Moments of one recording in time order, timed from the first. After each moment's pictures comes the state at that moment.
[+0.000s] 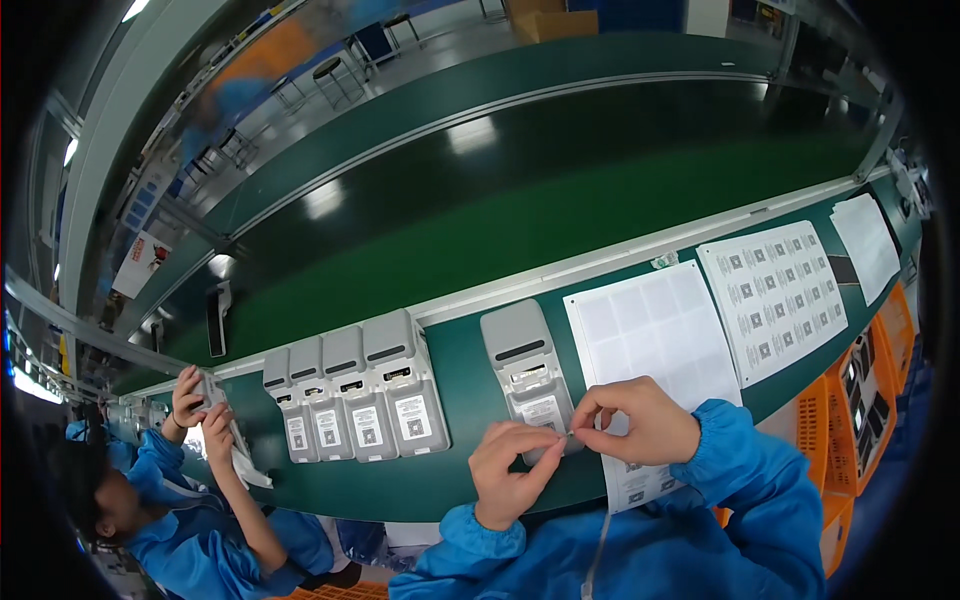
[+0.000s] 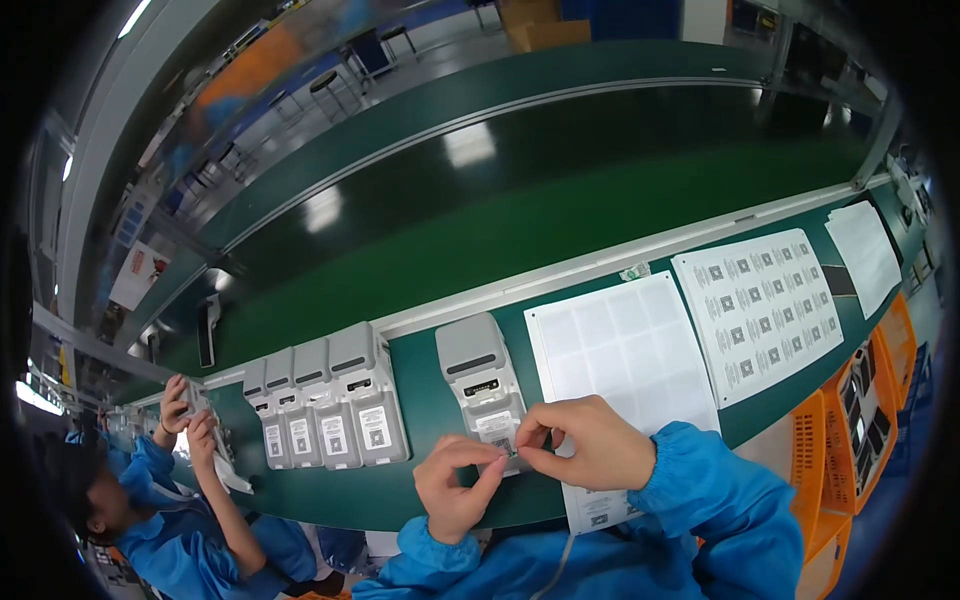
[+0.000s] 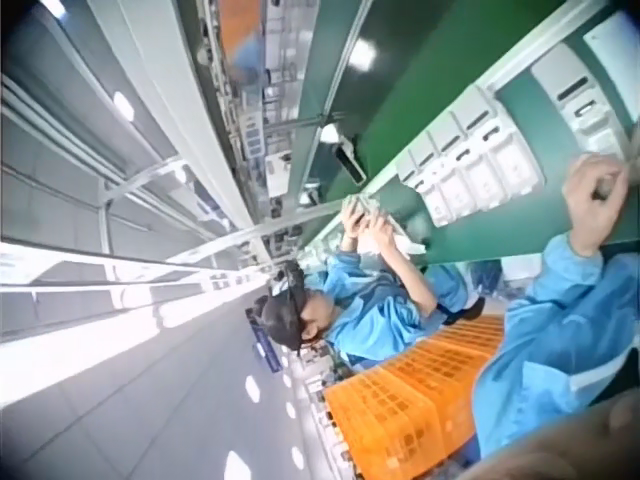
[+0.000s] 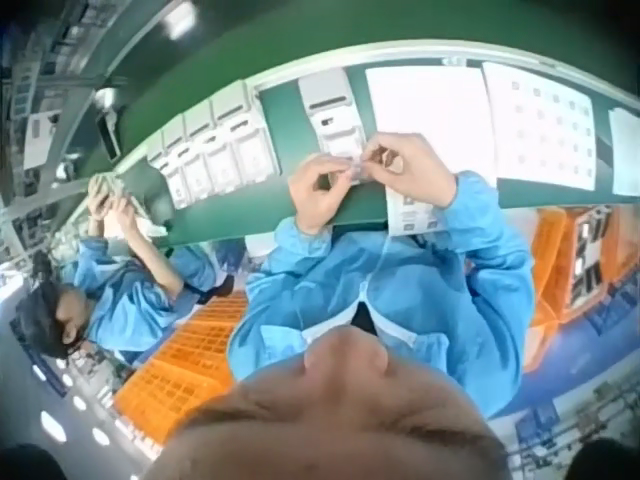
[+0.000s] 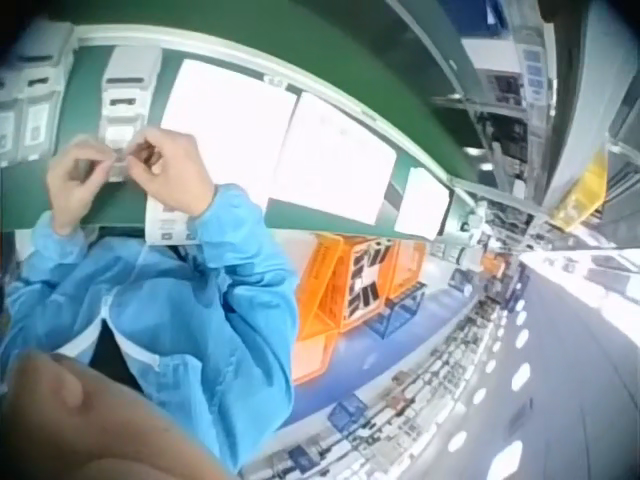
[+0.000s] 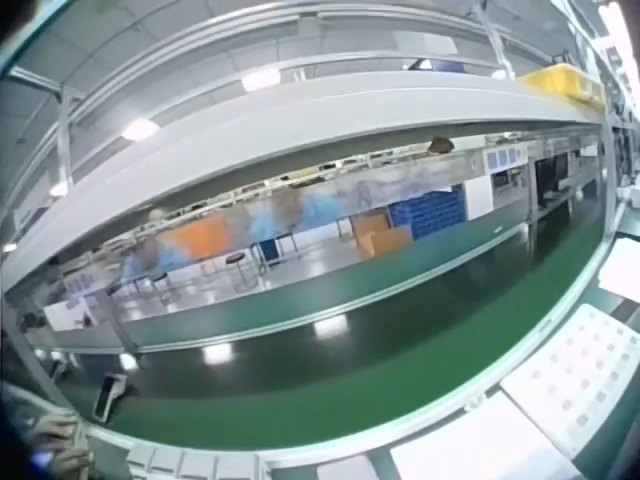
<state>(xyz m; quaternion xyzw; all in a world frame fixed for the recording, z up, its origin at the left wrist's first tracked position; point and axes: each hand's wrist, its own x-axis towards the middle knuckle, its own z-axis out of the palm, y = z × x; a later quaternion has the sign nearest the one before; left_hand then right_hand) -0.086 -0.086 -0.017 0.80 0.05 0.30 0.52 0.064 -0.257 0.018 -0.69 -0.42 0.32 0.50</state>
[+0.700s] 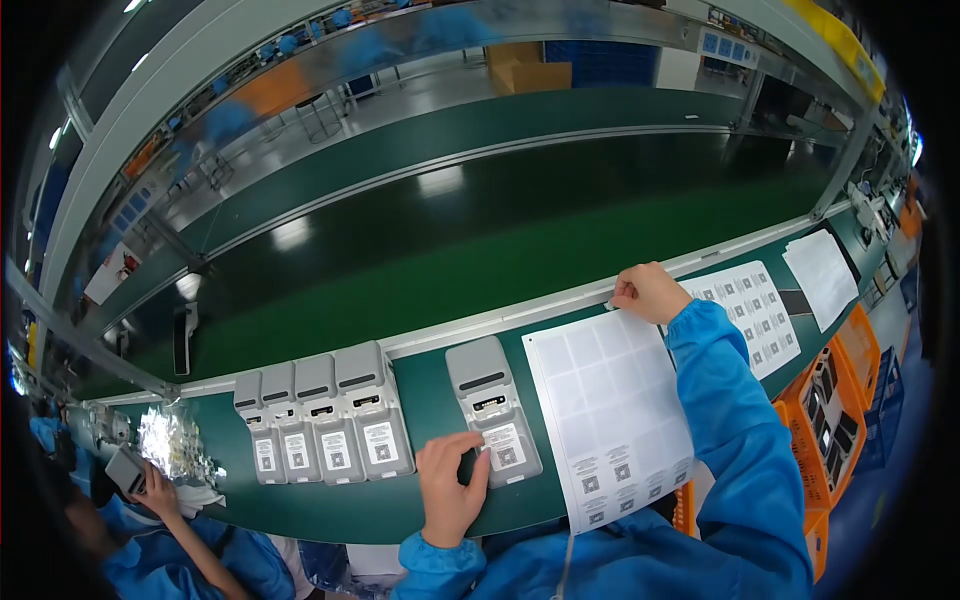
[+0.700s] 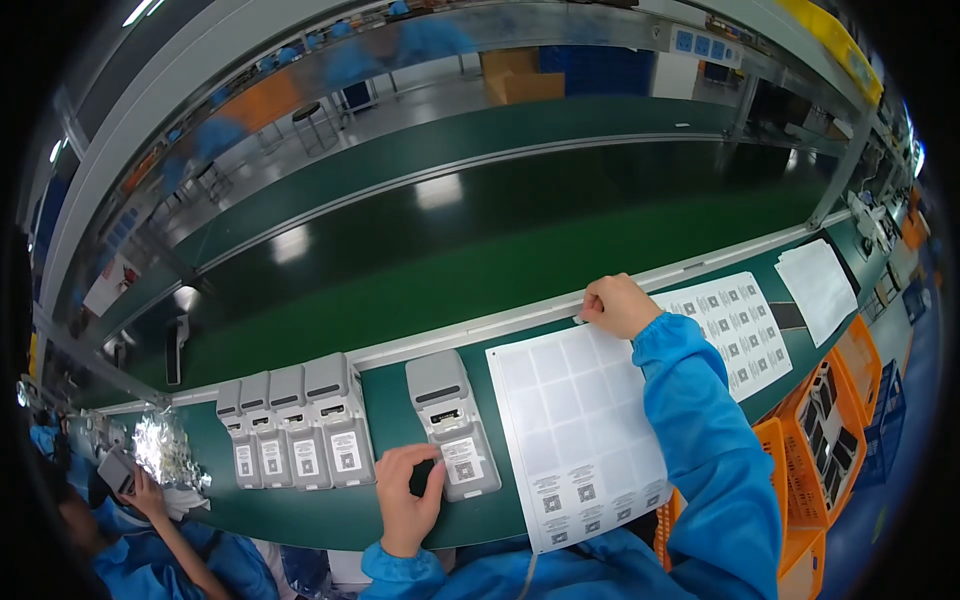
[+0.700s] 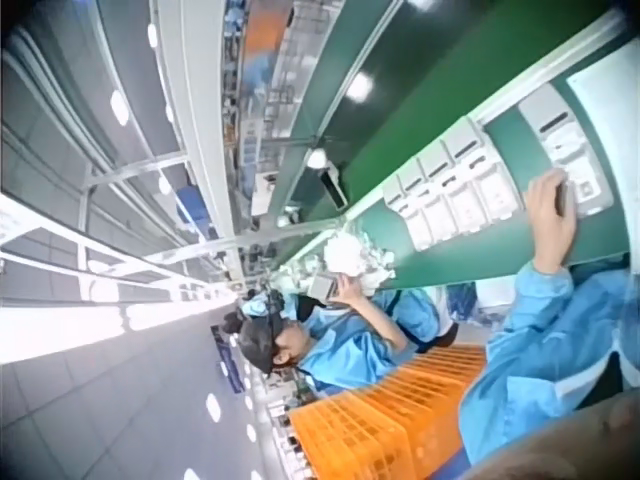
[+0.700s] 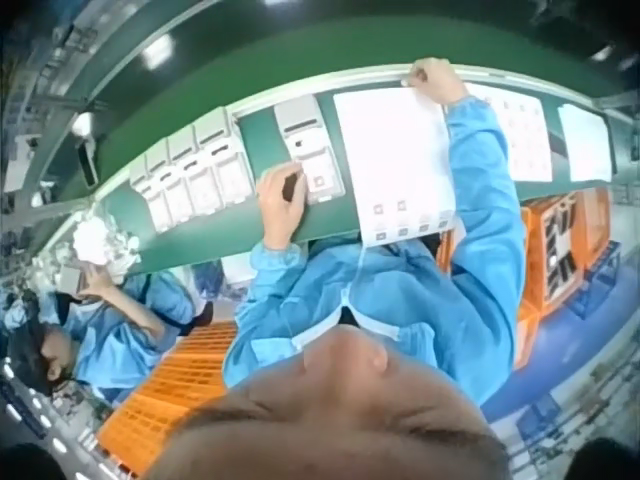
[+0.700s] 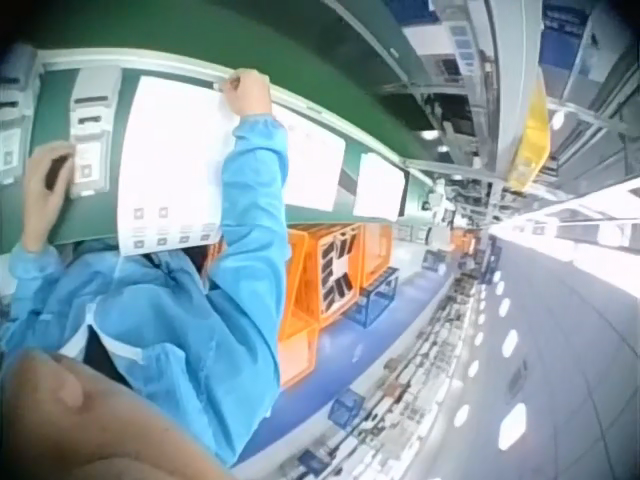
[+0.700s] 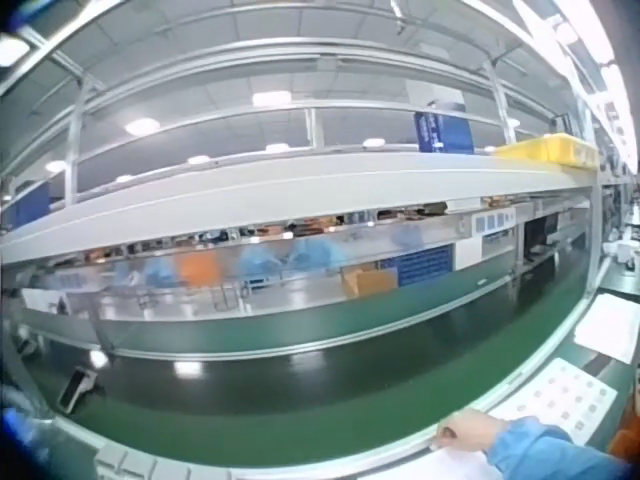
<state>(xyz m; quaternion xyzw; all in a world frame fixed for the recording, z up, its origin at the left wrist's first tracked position) -0.096 -0.064 -0.036 0.88 0.12 0.28 0.36 0.265 -0.291 -0.003 -0.90 -0.34 0.09 0.25</state>
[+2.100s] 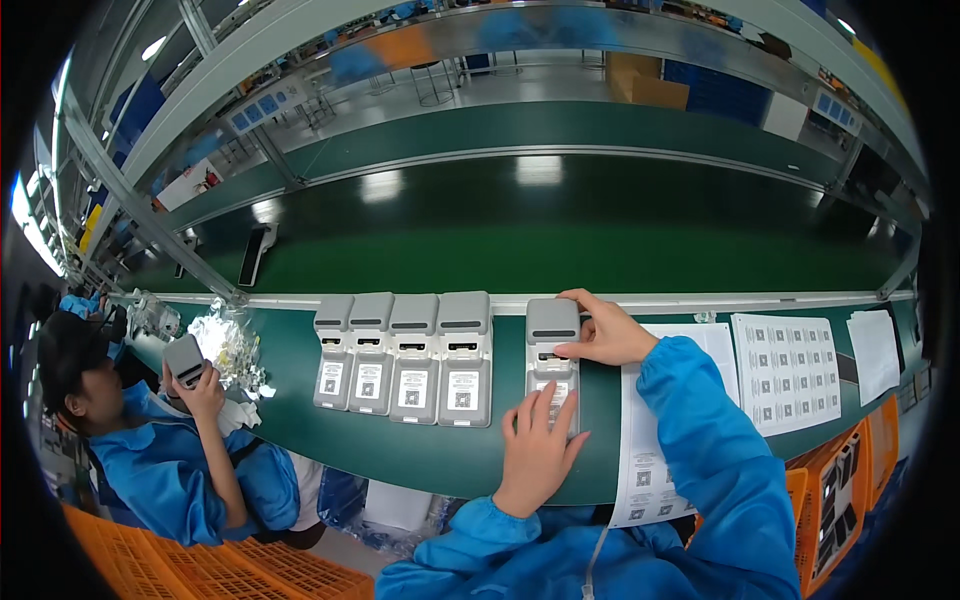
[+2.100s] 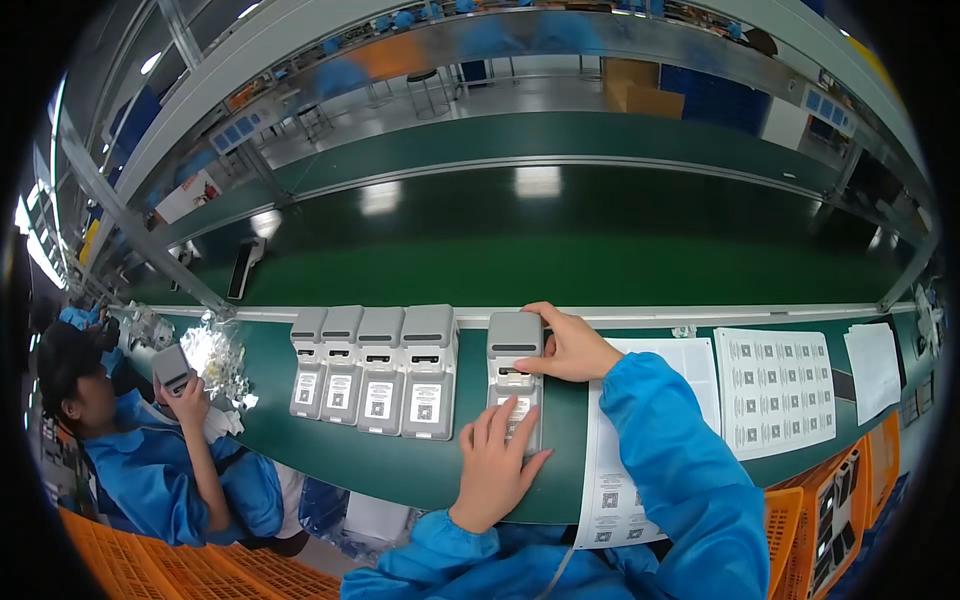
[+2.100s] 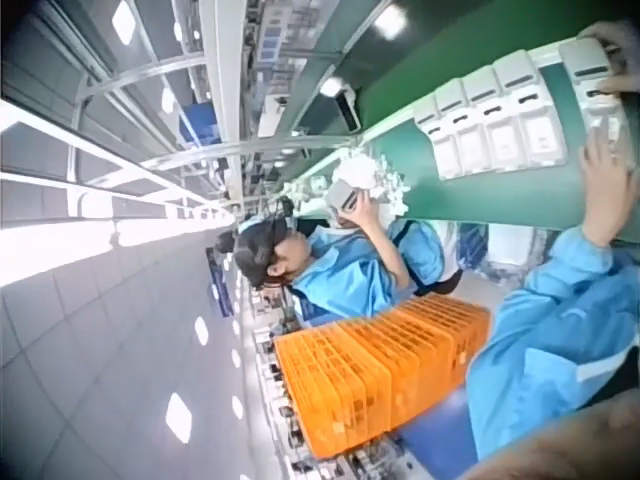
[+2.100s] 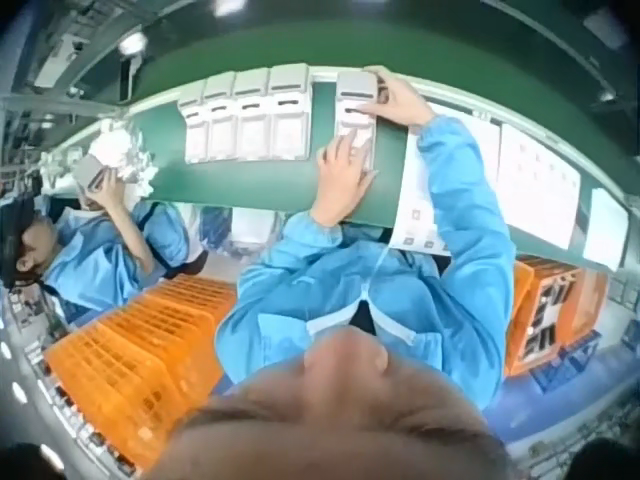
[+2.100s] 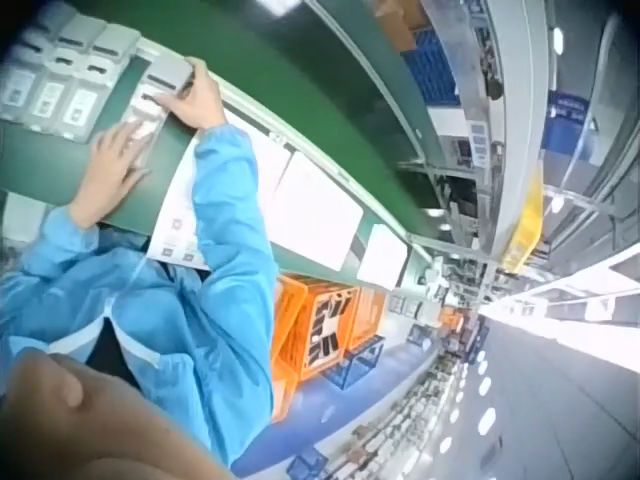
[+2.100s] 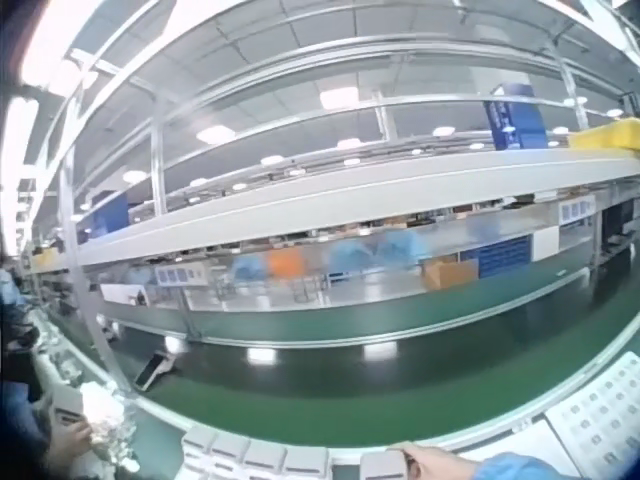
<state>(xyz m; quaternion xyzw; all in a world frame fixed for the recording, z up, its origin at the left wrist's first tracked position) -0.100 -0.089 -0.050 0.95 0.14 0.21 0.17 0.157 -0.123 -0.023 -0.71 -0.50 0.28 0.41</state>
